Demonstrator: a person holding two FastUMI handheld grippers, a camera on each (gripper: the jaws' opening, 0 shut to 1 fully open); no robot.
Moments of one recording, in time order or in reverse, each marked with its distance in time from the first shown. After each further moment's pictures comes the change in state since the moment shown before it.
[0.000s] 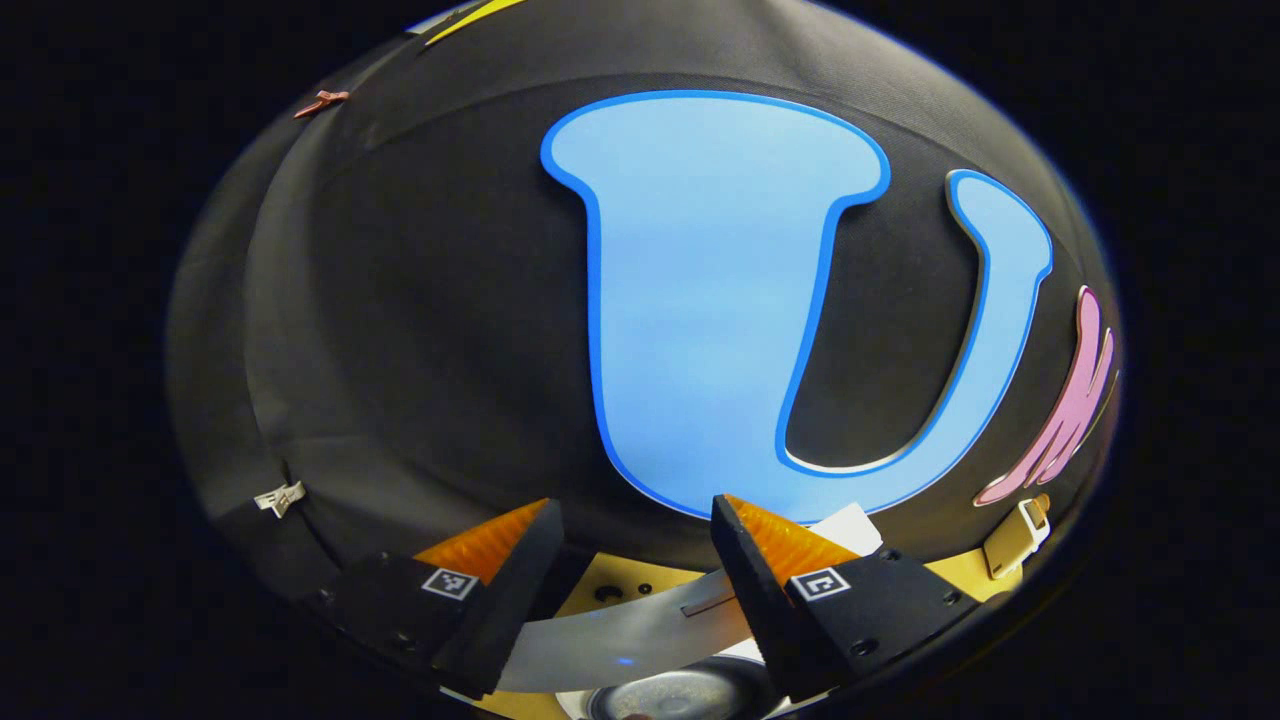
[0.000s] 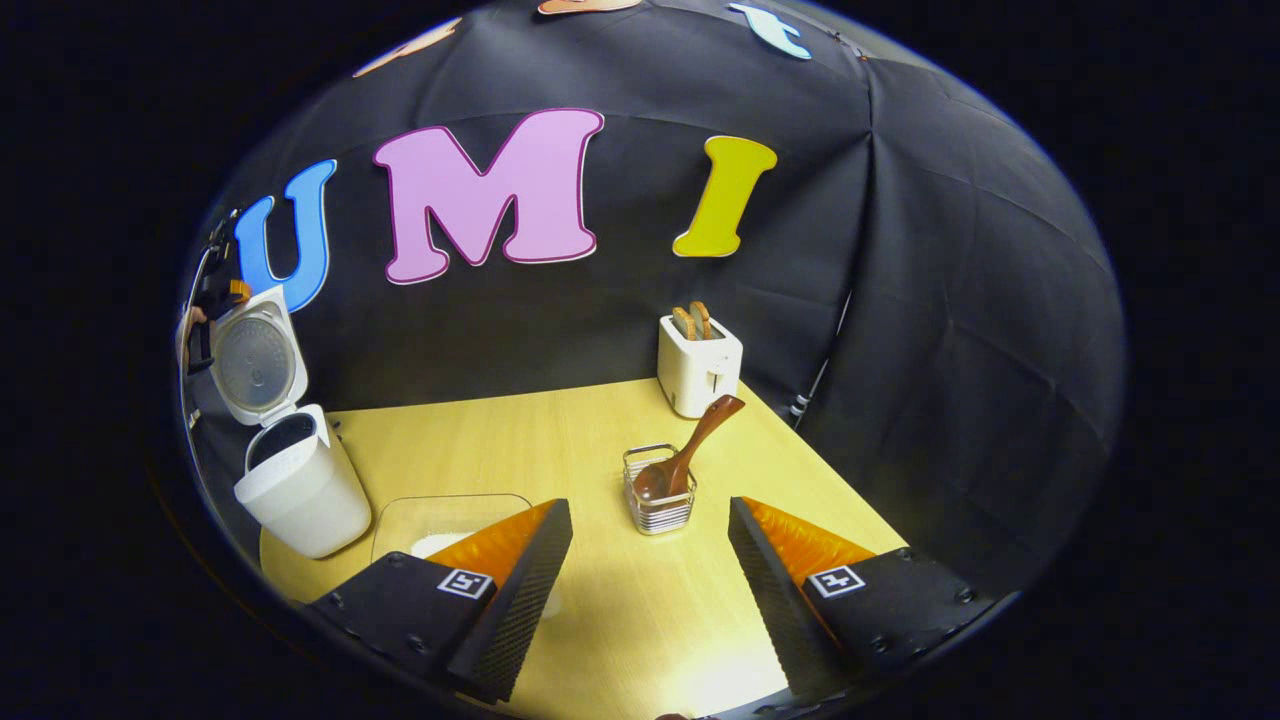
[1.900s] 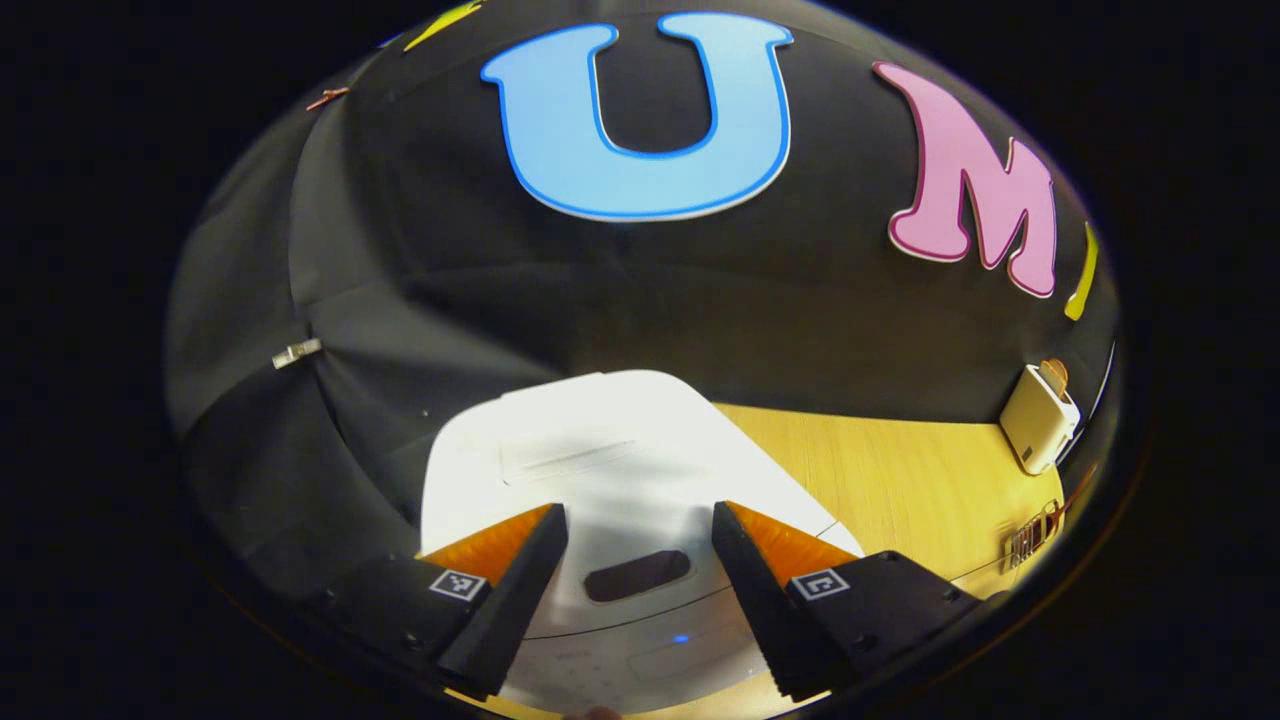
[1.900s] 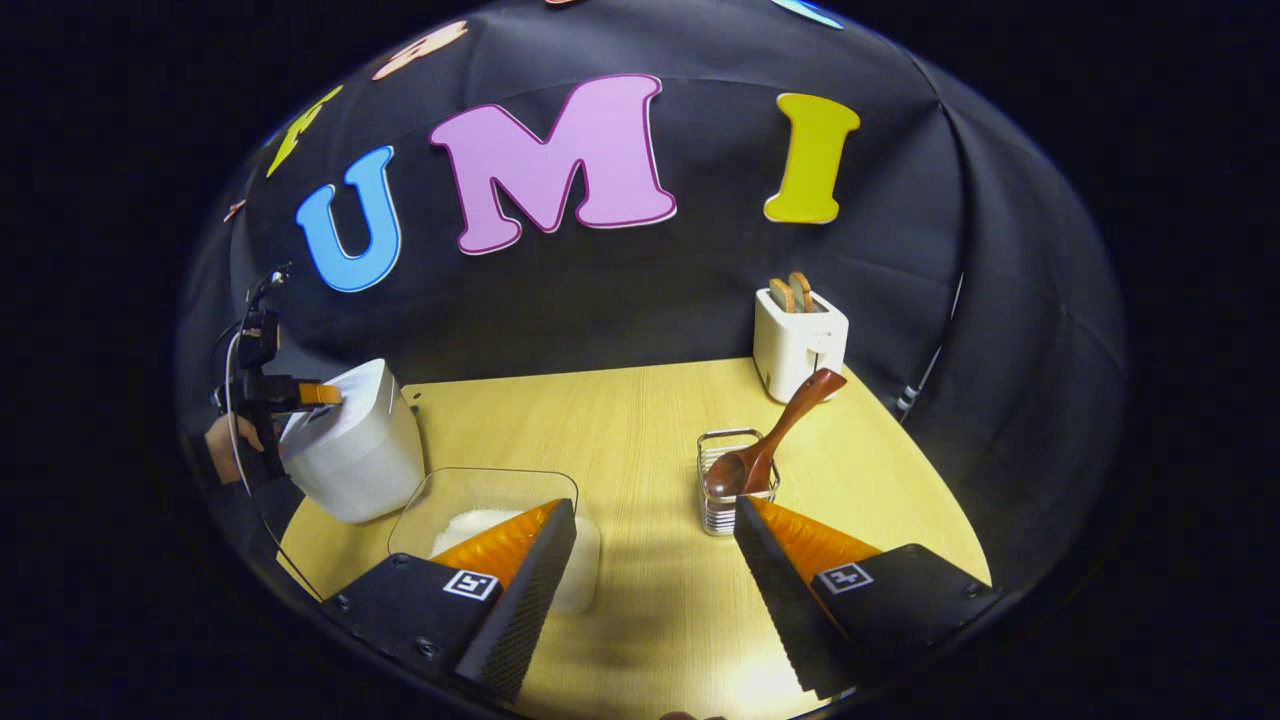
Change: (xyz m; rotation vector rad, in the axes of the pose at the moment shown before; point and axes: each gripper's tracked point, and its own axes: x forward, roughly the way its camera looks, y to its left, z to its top) left arm -0.114 -0.099 -0.242 0.100 0.145 0.096; right arm 0.046 0.019 -0.024 -0.048 0.030 0.297
